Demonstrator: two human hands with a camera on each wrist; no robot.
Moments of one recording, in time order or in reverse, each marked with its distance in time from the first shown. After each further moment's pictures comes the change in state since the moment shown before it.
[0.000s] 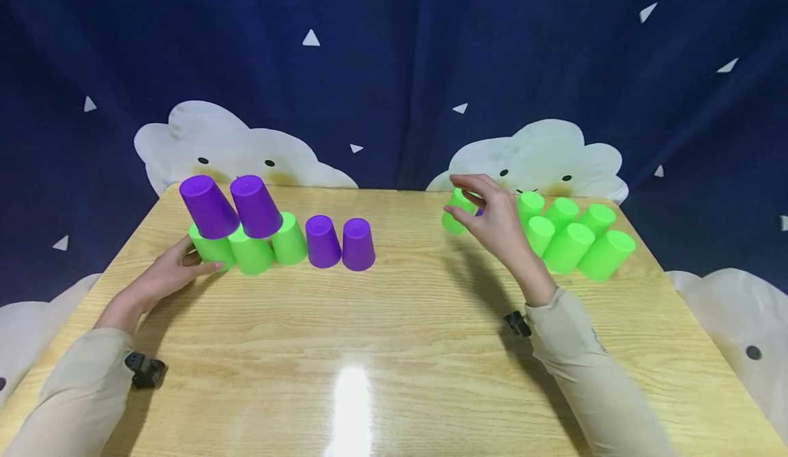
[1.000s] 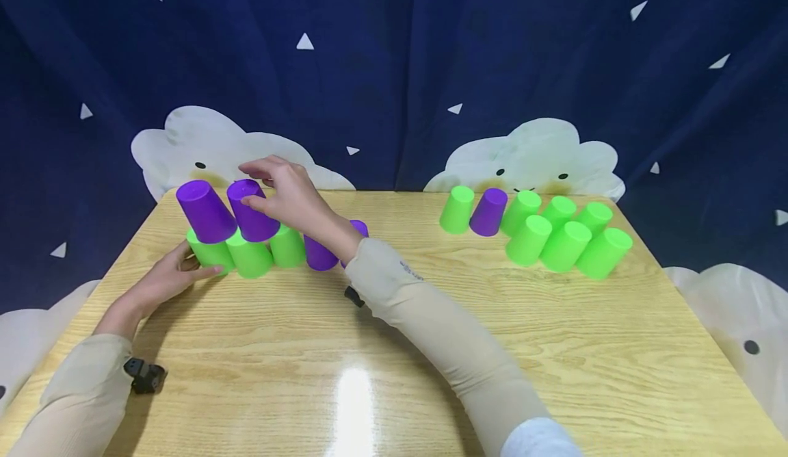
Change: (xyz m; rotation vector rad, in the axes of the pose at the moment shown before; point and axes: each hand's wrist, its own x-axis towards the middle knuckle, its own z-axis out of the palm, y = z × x) left_hand 0.000 0.003 0.000 0.009 -0.001 0.019; right_hand 0.092 -0.131 0.194 0.101 -0.351 -0.106
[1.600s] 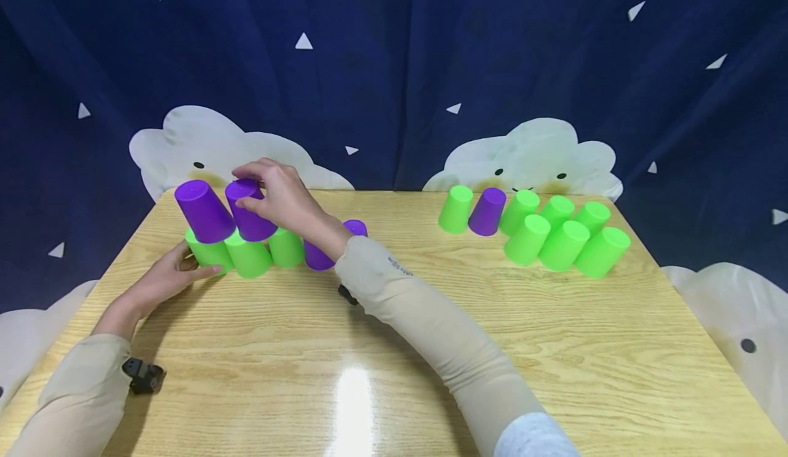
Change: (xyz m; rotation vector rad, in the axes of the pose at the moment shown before) left_hand 0.000 -0.002 0.000 0.003 -0.005 0.002; right_hand 0.008 0.000 0.011 -0.109 -0.025 0.009
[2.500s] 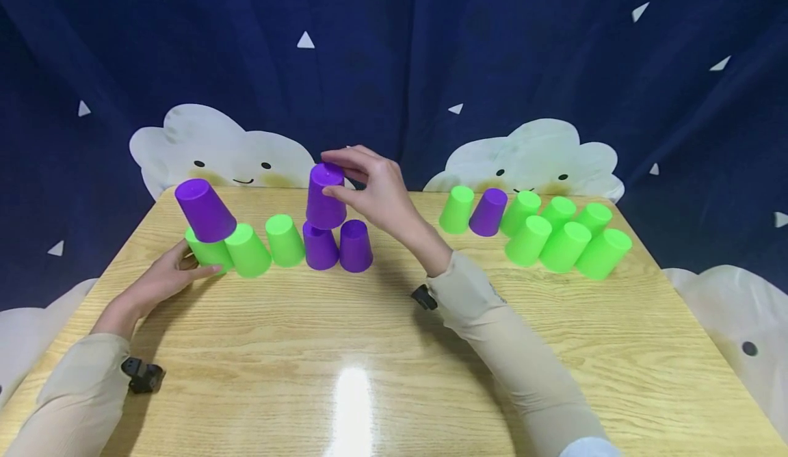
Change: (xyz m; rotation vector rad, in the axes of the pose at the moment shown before) left_hand 0.000 -0.001 0.000 -0.006 0.007 0.005; right_hand -0.075 0.035 -0.088 0.300 0.251 -0.056
